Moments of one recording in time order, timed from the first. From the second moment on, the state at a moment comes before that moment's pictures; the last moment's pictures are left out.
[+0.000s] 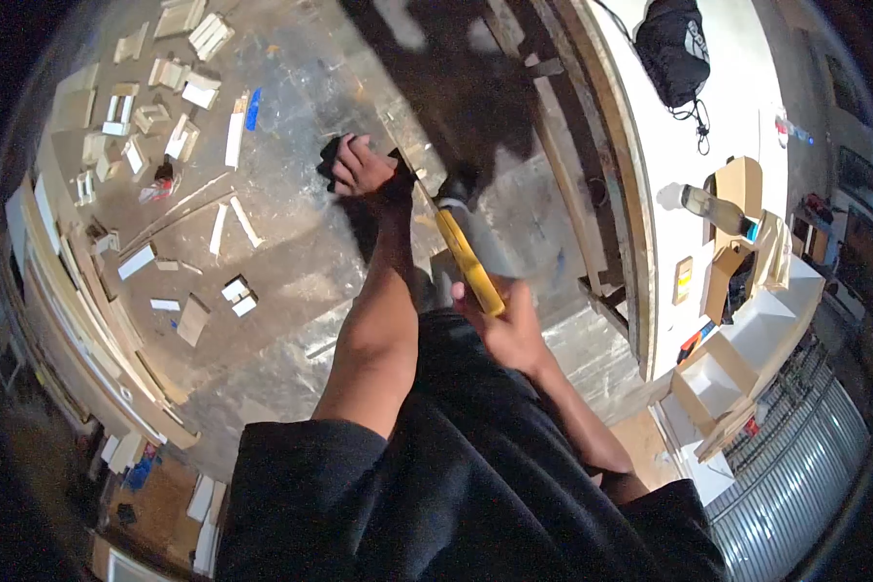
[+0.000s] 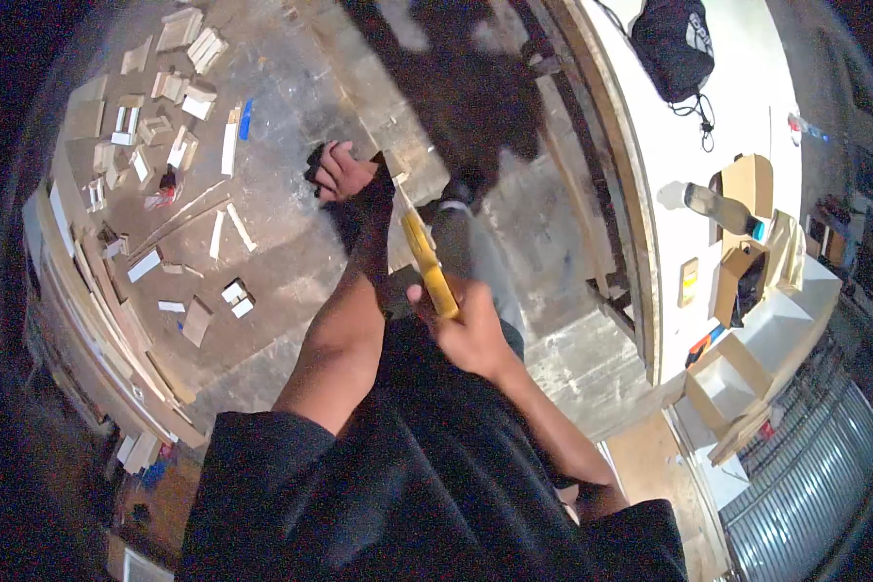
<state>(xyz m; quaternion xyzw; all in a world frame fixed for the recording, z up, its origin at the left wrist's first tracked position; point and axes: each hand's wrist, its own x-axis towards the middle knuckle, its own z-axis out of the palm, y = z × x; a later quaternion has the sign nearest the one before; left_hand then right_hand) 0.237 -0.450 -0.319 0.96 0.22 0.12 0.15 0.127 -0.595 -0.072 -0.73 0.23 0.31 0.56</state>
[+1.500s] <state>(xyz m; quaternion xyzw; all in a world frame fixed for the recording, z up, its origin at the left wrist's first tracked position) 0.243 -0.454 -0.330 0.95 0.24 0.14 0.16 0.189 -0.565 -0.363 -0.57 0.30 0.20 0.74</state>
